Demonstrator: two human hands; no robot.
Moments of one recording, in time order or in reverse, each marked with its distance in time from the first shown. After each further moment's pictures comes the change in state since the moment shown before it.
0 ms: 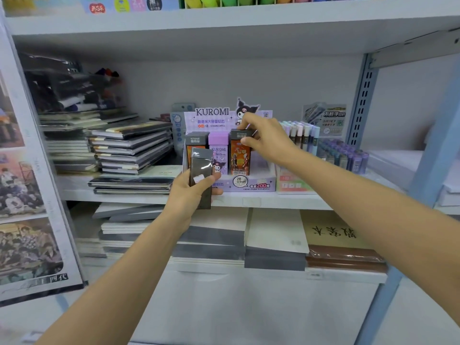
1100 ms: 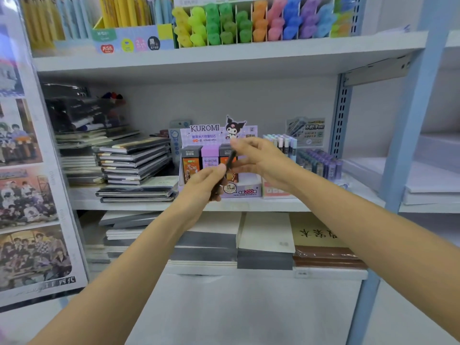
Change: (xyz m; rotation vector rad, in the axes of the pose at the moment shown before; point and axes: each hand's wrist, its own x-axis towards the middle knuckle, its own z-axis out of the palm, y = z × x) left_hand -0.035 0.045 0.034 0.105 -0.214 0.052; right_hand -0.058 -0.038 -0.036 0.980 -0.173 0.270
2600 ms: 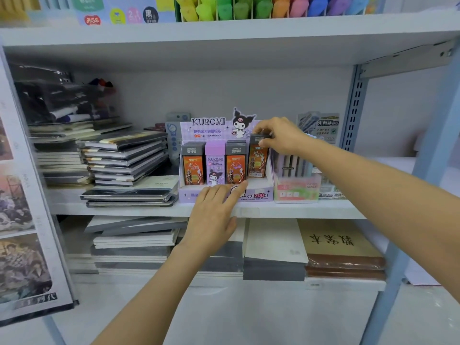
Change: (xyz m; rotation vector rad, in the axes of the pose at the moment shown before) left_hand 0.028 -0.083 -0.009 1.398 0.058 0.594; right_hand 0.093 0.011 -0.059 -1.224 0.119 -0.021
